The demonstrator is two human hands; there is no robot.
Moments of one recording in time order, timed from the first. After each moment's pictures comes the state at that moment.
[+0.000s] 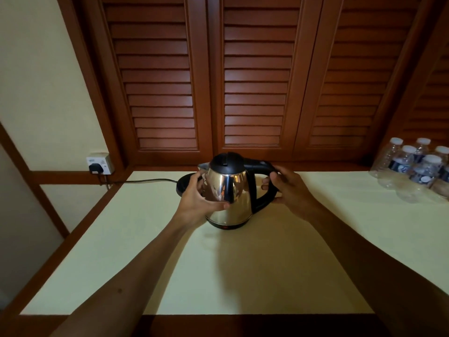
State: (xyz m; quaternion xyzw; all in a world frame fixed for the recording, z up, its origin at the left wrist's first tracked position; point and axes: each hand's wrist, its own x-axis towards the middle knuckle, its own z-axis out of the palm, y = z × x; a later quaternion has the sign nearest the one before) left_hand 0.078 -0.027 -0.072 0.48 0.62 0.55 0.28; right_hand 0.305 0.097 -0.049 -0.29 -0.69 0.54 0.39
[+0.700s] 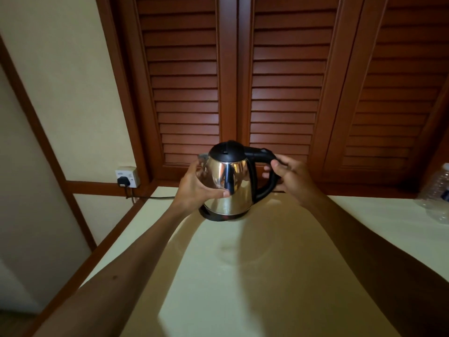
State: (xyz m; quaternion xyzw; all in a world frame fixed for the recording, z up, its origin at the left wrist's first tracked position) left_hand 0.008 -0.015 -0.012 0.50 0.65 0.55 0.16; right_hand 0.222 0.129 0.009 -0.25 -0.68 0.55 0.42
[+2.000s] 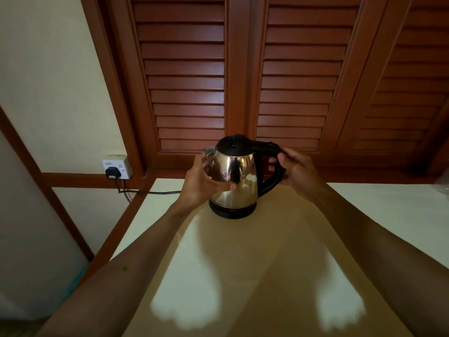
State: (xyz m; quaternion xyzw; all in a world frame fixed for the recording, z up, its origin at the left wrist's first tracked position) left_hand -0.067 0.032 -0.052 0.51 0.66 0.53 0.18; right_hand 0.157 0.164 -0.032 -0.30 -0.63 0.59 0.40
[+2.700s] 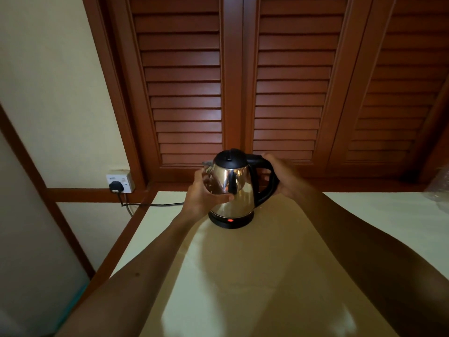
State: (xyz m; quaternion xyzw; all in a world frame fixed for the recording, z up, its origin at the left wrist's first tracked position) left_hand -0.060 0.033 -0.054 0.47 0.68 0.53 0.20; right_hand 0.126 0.159 -0.001 -0.42 -0.54 0.63 0.36
